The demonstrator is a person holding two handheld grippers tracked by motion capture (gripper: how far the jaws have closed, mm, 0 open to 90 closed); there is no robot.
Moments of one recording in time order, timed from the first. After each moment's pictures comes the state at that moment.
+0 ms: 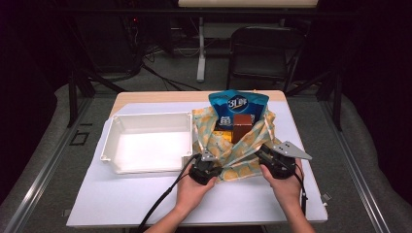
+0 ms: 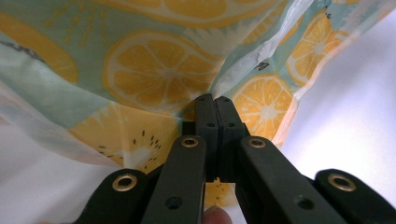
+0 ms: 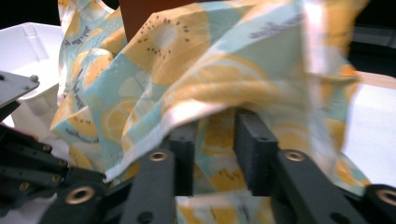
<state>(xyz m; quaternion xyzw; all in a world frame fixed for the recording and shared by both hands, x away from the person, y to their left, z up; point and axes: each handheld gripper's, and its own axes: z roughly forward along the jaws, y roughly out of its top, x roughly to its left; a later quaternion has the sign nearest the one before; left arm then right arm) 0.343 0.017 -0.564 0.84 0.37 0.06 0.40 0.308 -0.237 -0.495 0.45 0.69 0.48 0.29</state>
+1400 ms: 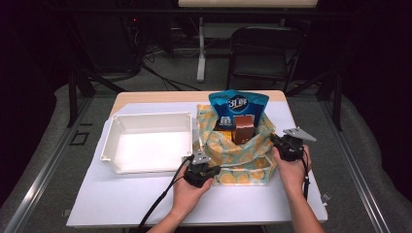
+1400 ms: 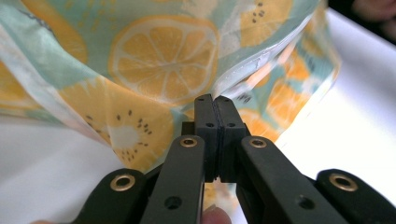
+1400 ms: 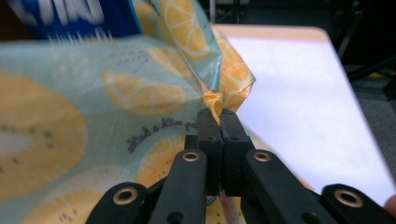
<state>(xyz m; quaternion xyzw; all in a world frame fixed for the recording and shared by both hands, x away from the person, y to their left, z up) 0.328 0.035 -0.550 0.81 0.36 0.06 0.46 0.370 -0.277 -0.517 0.56 0.65 0.42 0.30</state>
